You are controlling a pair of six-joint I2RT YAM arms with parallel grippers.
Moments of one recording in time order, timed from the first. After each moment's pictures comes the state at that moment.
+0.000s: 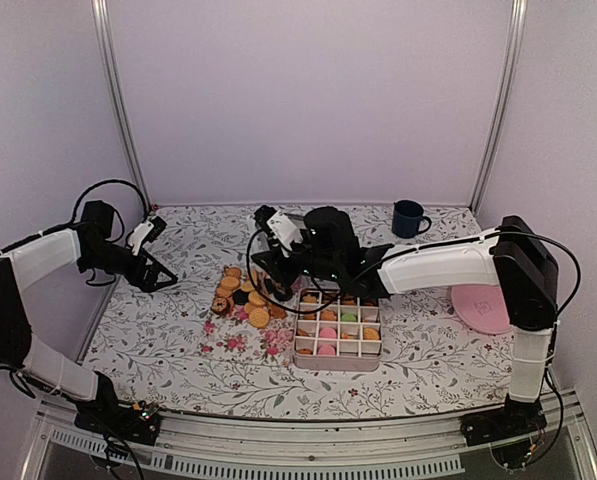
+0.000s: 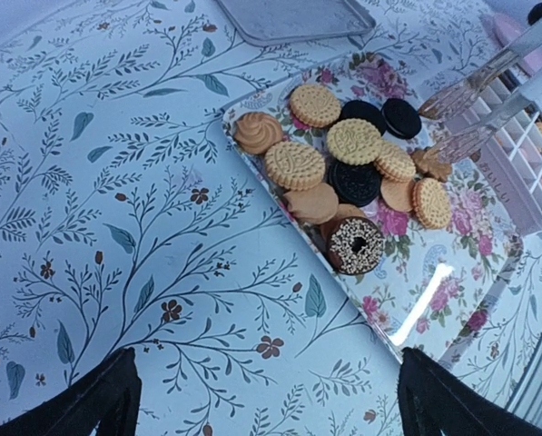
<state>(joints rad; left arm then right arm) 0.08 1.37 0.92 -0.62 0.62 0.57 1.00 1.98 1.39 0.32 -0.01 -0.08</state>
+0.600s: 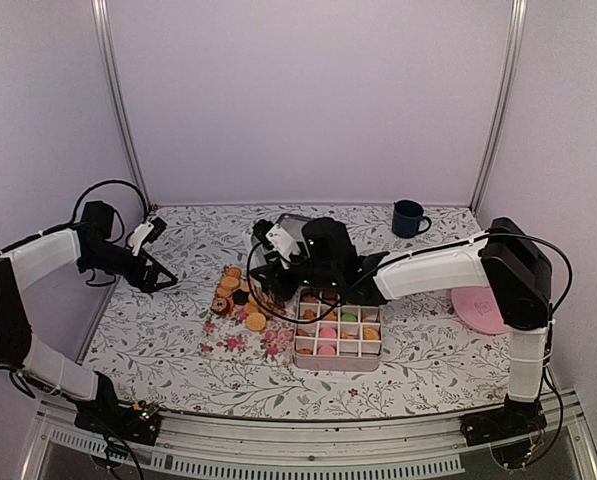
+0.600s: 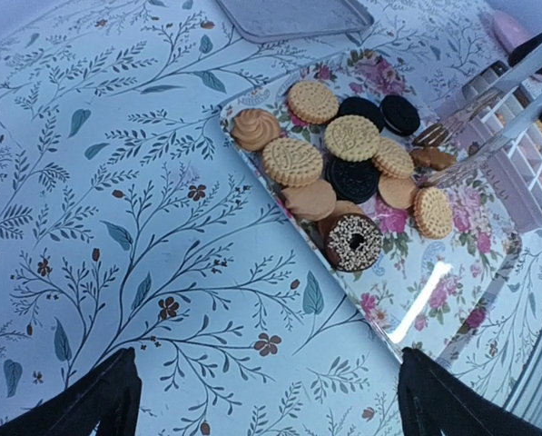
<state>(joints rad) 0.08 1.37 0.92 -0.63 0.62 0.57 0.99 2.03 1.37 0.34 -0.10 -0.05</state>
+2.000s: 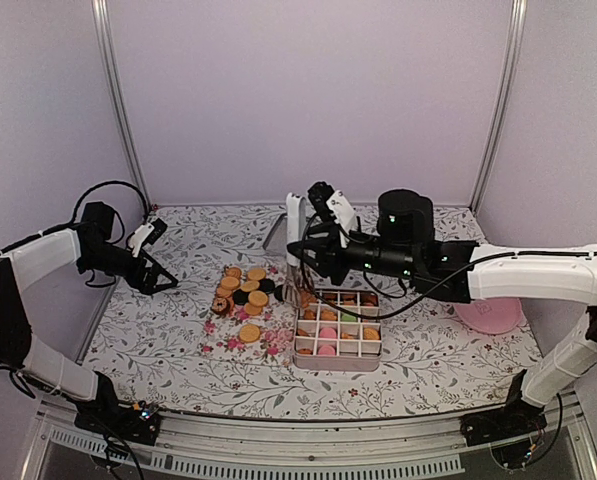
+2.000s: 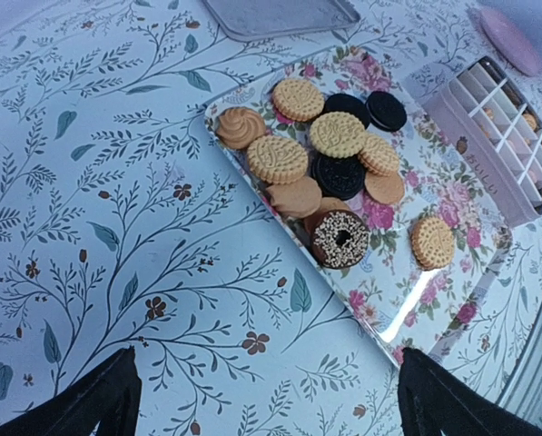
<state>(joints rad) 0.08 1.37 0.92 -0.65 0.64 0.59 1.00 1.54 1.11 0.27 -0.10 -0.01</state>
